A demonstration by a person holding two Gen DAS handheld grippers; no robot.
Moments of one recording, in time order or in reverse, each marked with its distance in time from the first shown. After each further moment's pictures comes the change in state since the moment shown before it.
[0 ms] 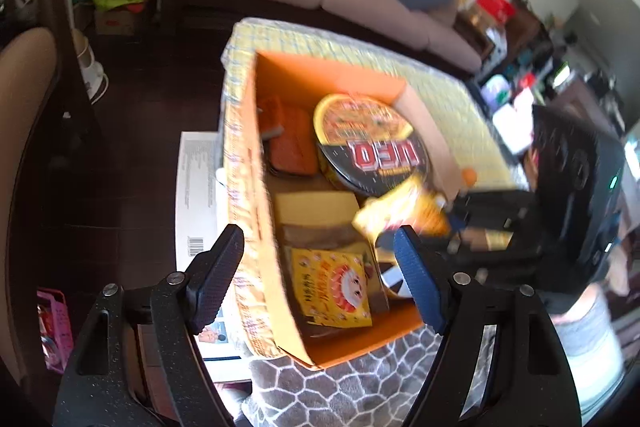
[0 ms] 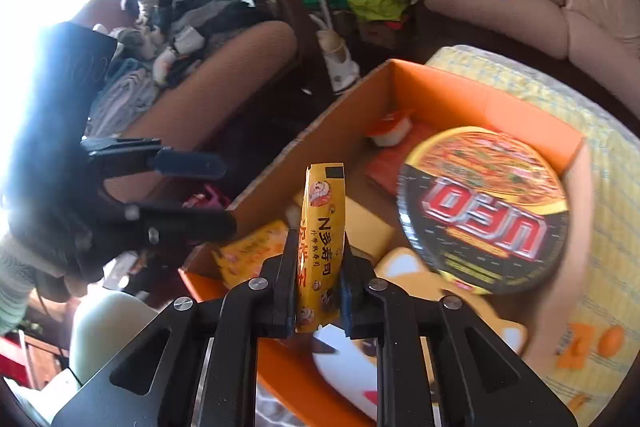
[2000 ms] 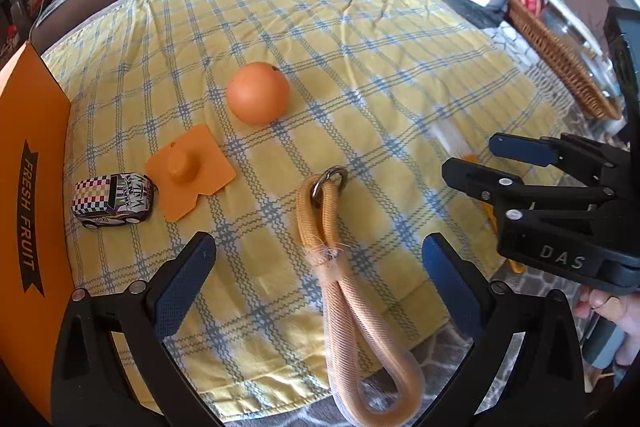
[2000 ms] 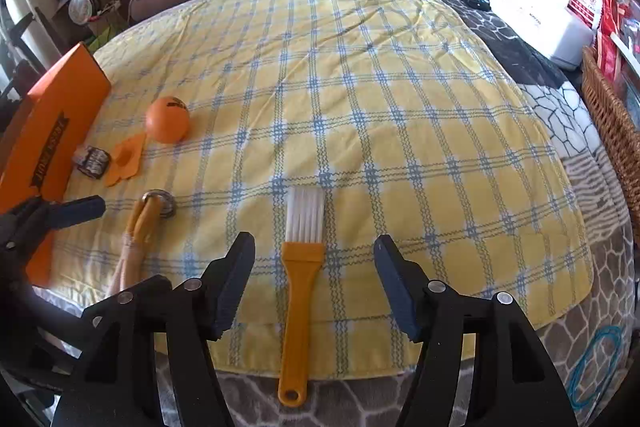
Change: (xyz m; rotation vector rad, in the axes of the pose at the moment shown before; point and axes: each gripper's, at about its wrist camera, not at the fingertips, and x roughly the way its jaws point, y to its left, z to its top) left arm 0.287 -0.354 -0.074 0.418 0.182 0.135; right arm -0.167 -0.286 -0.260 0.574 -0.028 -0.599
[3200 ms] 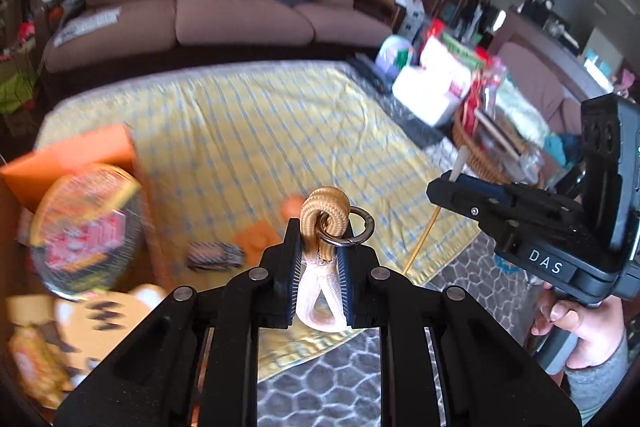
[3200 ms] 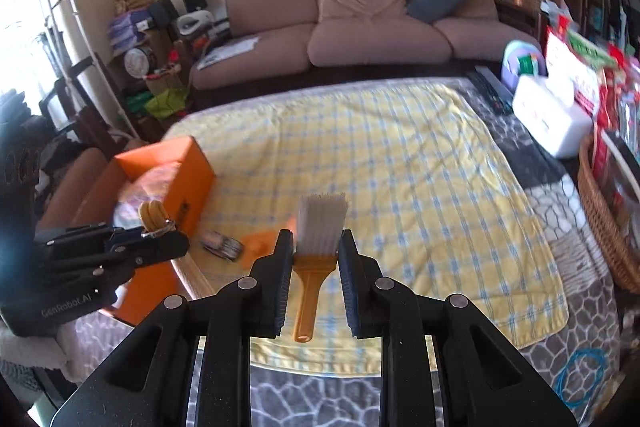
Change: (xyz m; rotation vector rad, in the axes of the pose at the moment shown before) left arm -0.185 0.080 0.020 -0.095 -0.286 -0.175; right arm -0.138 0.071 0.045 -0.043 -0.269 0.152
